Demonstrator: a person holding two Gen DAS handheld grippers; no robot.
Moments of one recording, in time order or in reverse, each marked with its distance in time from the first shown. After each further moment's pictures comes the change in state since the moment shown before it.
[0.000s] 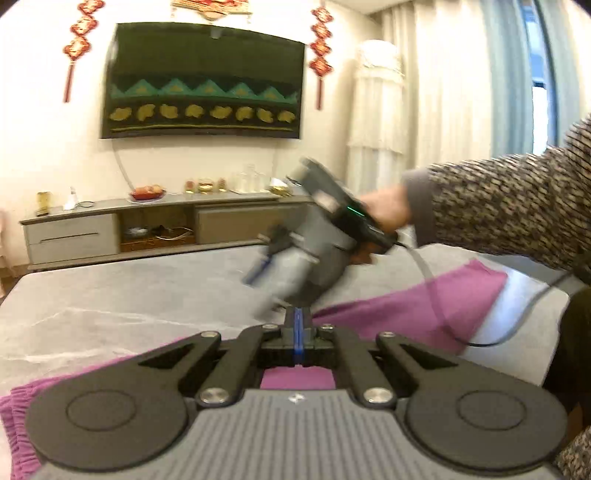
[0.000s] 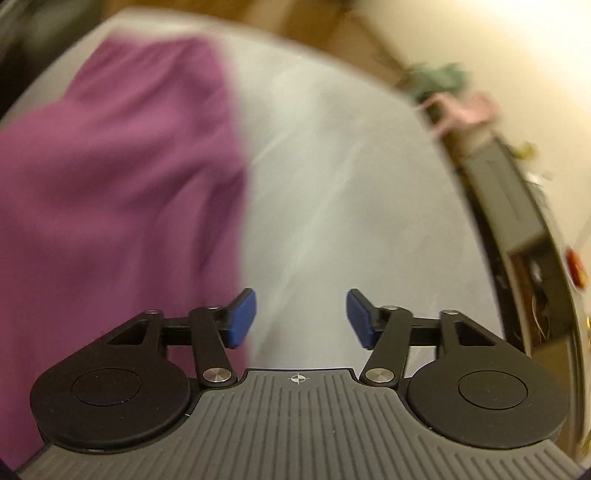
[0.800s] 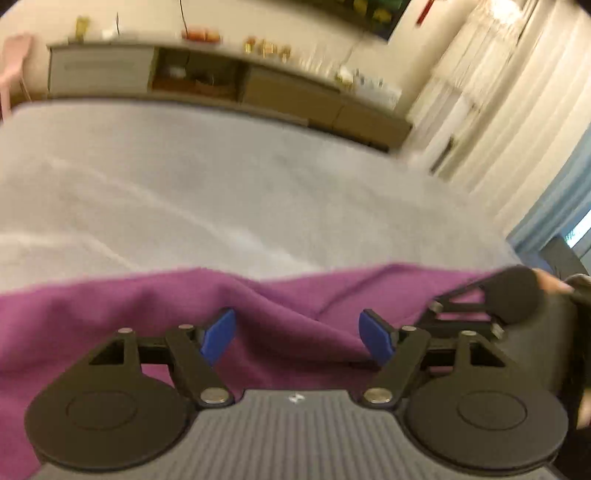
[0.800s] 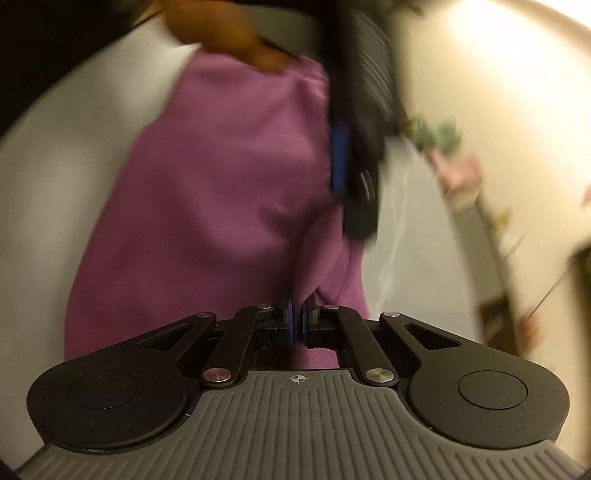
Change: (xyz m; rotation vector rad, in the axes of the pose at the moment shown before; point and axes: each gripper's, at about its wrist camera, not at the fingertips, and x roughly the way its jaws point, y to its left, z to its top) left arm 0.145 0.085 0.008 -0.390 0.481 0.004; right arm -0.033 0.151 -0.014 -0.213 -0.105 -0.237
